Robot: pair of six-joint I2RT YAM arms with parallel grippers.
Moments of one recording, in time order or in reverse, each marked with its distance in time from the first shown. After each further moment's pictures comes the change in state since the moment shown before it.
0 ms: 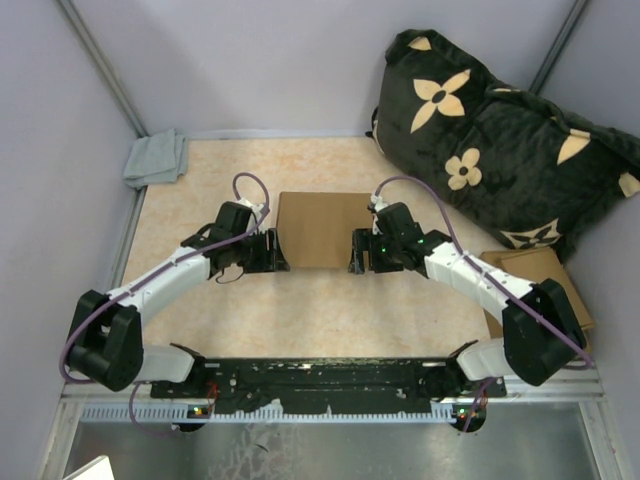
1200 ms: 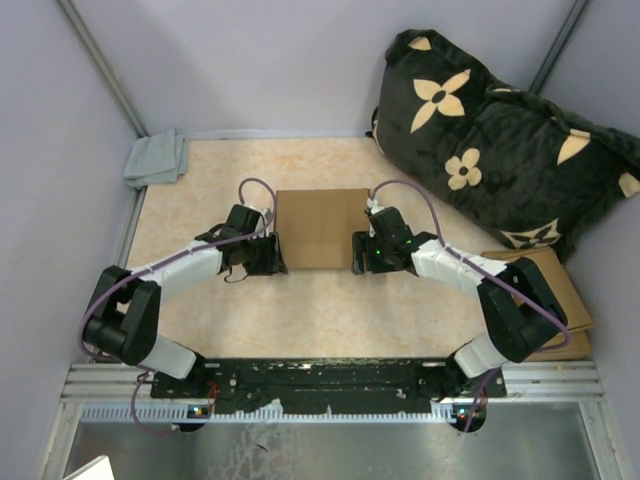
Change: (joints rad) left arm 0.000 0.149 -0.001 0.060 -0.083 -0.003; right arm 0.000 0.146 -0.029 0.137 0.108 -0.025
